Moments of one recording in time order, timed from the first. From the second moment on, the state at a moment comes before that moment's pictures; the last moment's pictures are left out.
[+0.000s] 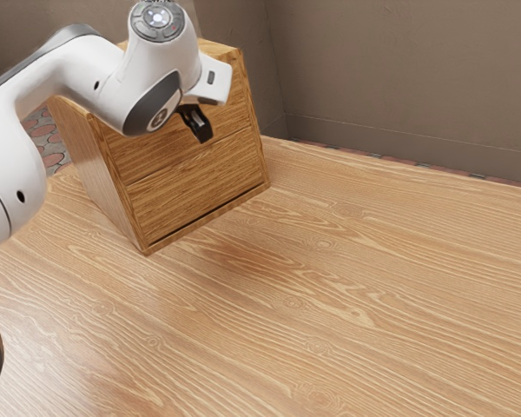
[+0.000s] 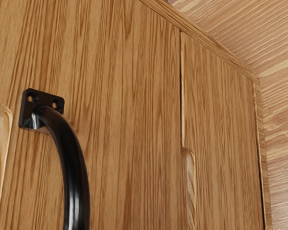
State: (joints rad) arm 0.12 0.39 0.10 -1.22 0.54 2.17 0.37
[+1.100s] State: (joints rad) arm 0.03 0.30 0.09 -1.34 0.50 2.14 0.31
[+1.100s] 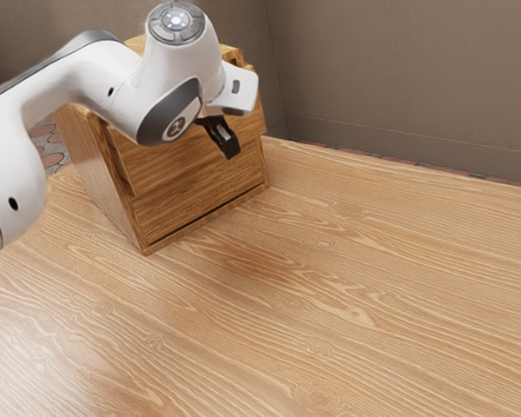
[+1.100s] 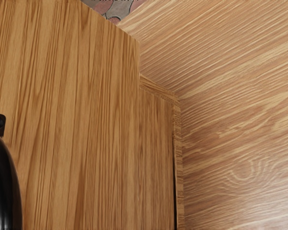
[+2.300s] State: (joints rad) arm 0.05 0.29 0.10 -1.35 0.55 2.15 0.21
